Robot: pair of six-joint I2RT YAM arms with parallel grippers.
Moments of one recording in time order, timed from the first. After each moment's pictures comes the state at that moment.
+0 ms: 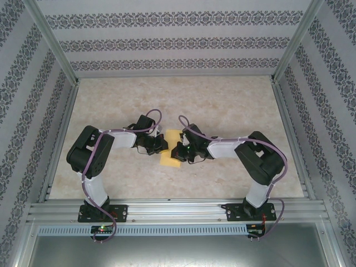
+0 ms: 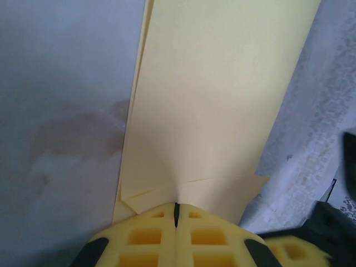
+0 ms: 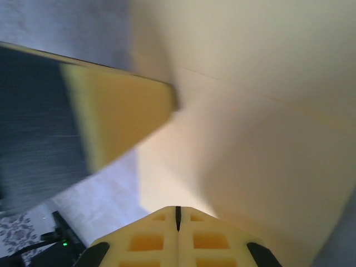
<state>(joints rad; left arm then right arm) -0.41 1.84 0.90 -0.13 0.62 -0.74 0.70 1.79 0.82 0.02 -0.51 1.00</state>
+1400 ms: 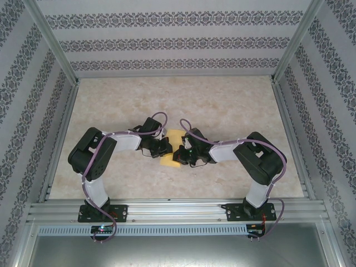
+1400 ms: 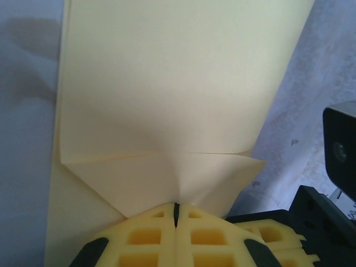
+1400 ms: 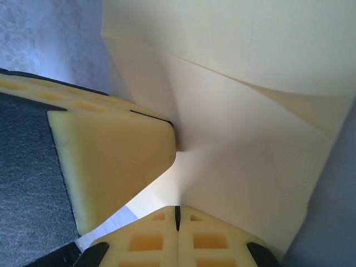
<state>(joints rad) -0.49 1.83 0.91 -0.15 0.58 -0.79 0.70 1.78 0.73 0.15 -0.51 1.00</state>
